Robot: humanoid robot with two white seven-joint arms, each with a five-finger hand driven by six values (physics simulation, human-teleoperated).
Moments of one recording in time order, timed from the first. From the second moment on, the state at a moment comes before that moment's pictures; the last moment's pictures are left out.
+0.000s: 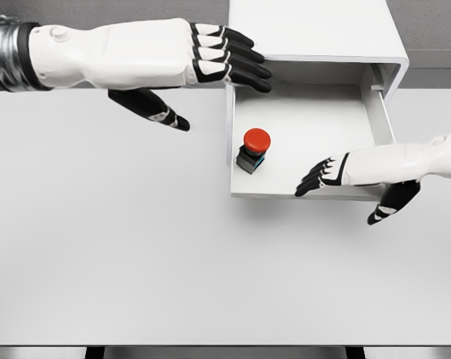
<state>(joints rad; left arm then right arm) -1.04 0.74 -0.72 -1.73 0.14 -0.61 -0.61 -1.27 -1.16 1.47 -1.70 -0.31 -0.61 0.59</state>
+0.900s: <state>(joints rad) -0.69 1.04 -0.58 -1.74 0.18 -0.61 -0.61 -1.24 -1.12 1.42 -1.61 -0.21 -0.61 0.39</state>
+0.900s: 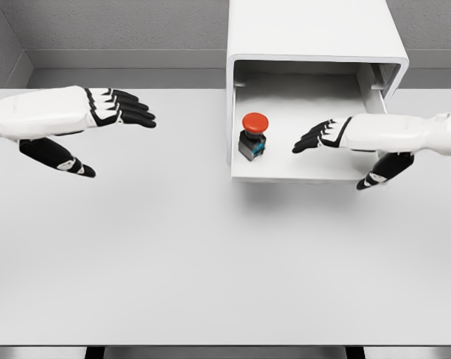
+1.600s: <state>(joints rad) -0.67 1.07 -0.55 -1.74 0.18 -0.61 -0.61 -1.27 -0.94 1.40 -1.36 -0.18 -0.62 0.39</state>
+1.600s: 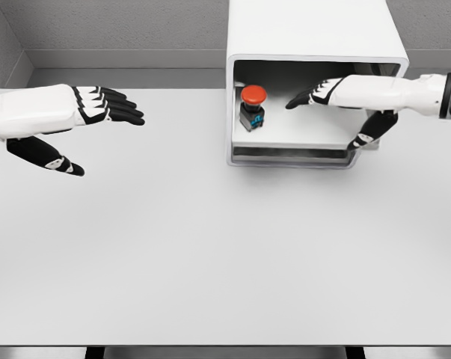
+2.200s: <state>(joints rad) -0.66 1.08 -0.55 -1.74 0.18 -0.61 -0.61 -1.21 -1.05 1.39 -1.64 -0.16 -0.61 0.42</state>
